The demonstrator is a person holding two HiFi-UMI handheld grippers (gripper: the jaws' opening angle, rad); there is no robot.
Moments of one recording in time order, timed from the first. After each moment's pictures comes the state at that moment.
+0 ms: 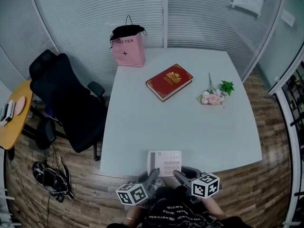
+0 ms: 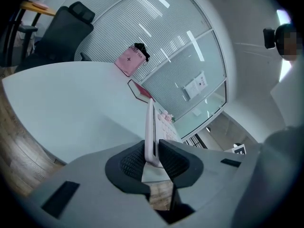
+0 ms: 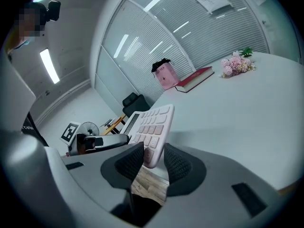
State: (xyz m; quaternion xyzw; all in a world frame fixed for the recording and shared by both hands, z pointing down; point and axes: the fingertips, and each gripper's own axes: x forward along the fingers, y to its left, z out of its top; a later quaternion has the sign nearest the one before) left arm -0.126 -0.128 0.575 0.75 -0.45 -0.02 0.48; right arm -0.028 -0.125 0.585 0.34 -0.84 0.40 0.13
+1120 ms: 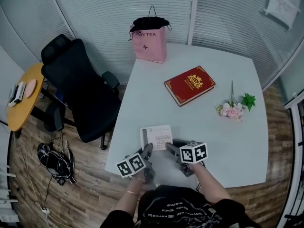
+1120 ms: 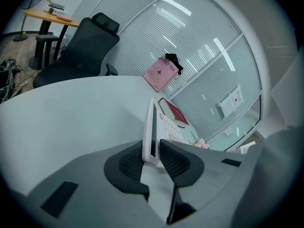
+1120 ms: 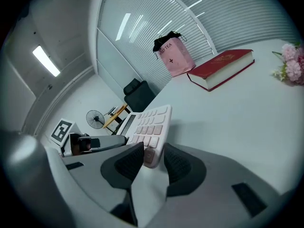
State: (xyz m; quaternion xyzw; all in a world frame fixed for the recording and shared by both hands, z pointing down) left arm -0.214 -0.291 0.615 0.63 -0.58 -0.04 0.51; right arm -0.119 -0.322 0.623 0.25 -0.85 0.41 0.21
